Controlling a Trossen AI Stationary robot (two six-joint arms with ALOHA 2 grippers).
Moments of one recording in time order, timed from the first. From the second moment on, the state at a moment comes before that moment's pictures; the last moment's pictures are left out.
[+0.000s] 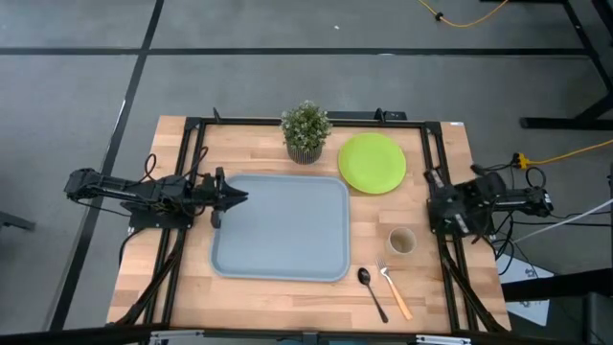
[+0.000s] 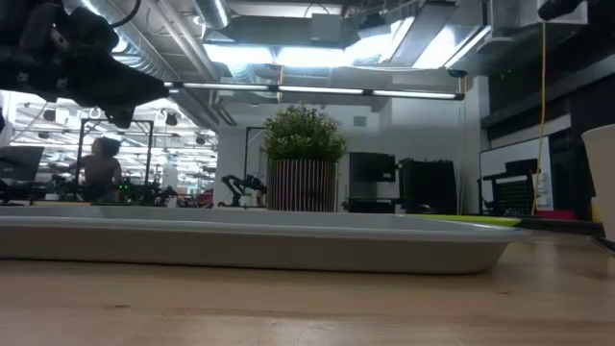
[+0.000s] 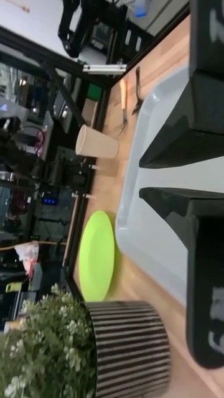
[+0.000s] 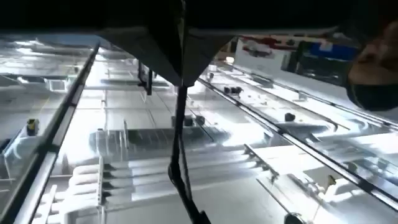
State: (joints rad) left arm -0.09 0.21 0.01 0.20 -0.21 -0.20; right arm 0.08 0.01 0.02 0.77 -0.36 0.15
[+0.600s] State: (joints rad) left arm -0.09 0.21 0.01 0.20 -0.25 -0.20; right arm 0.08 0.46 0.59 -0.22 -0.36 0.26
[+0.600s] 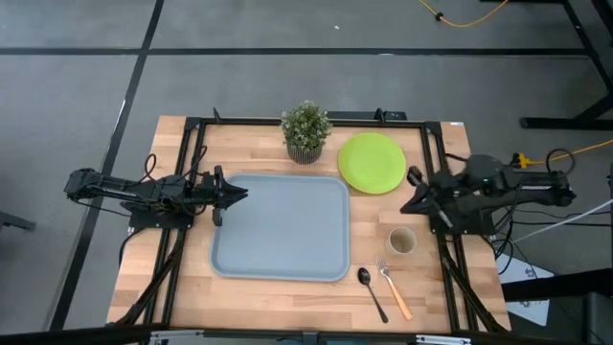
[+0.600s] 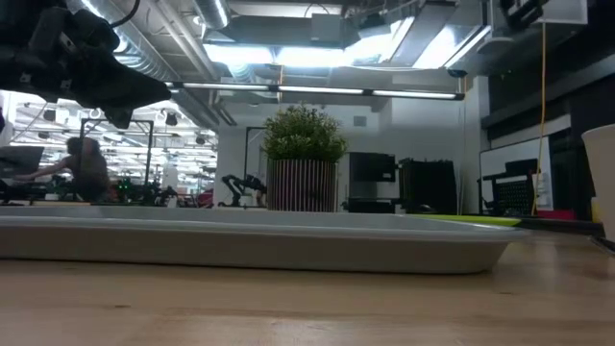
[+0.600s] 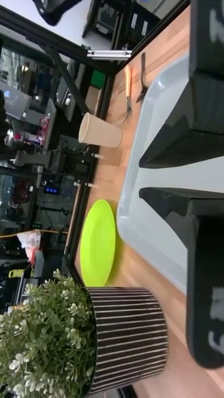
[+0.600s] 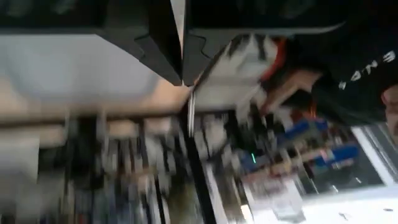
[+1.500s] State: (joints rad) left arm -0.09 0.21 0.01 0.20 -0.26 -0.20; right arm 0.27 0.82 0.87 -0.88 -0.37 0.33
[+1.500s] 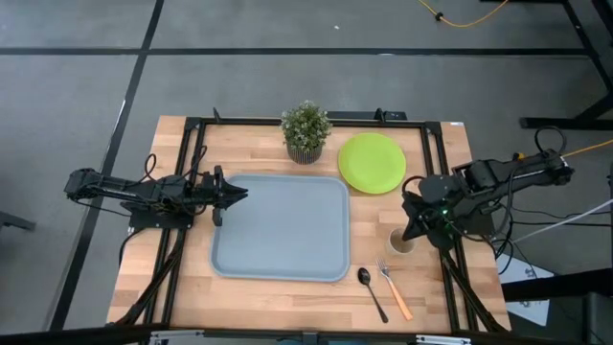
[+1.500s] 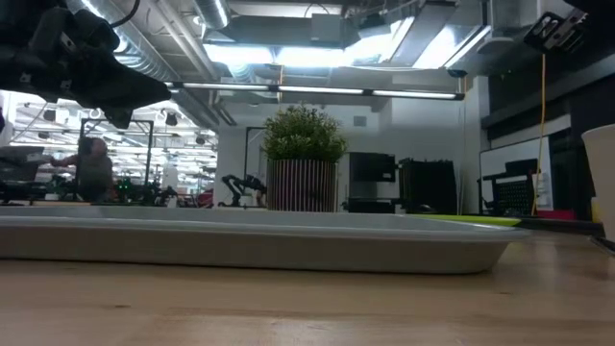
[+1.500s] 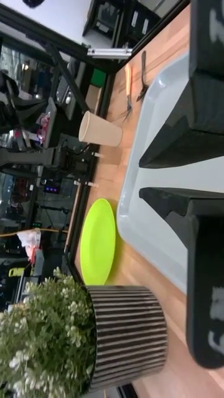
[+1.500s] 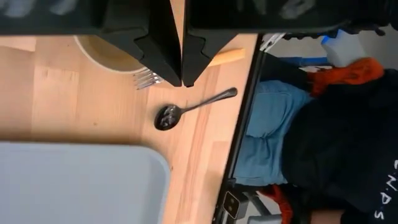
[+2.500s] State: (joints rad) left arm -0.09 0.21 0.01 0.20 -0.33 -0.20; right arm 0.28 0.82 0.86 -0.91 -0.09 0.52
